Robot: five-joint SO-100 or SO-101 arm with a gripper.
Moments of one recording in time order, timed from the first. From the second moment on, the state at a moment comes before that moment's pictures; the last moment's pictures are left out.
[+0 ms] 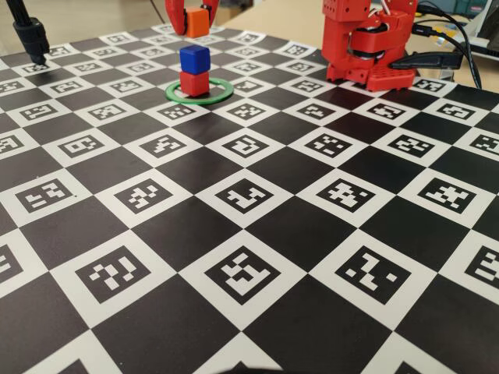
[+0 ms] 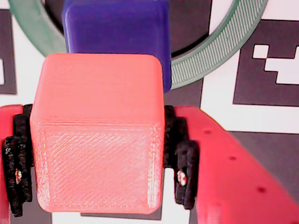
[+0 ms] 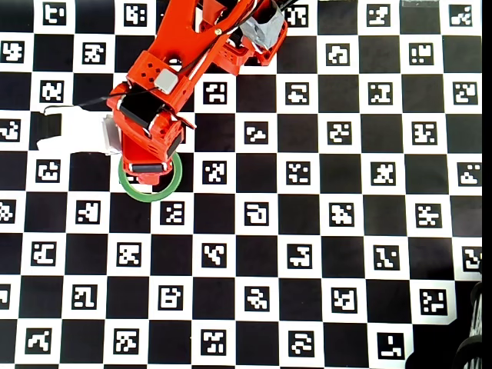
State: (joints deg) arm 36.2 93.0 95.5 81.7 -38.1
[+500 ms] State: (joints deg) arm 38.2 93.0 97.2 79.4 -39.6
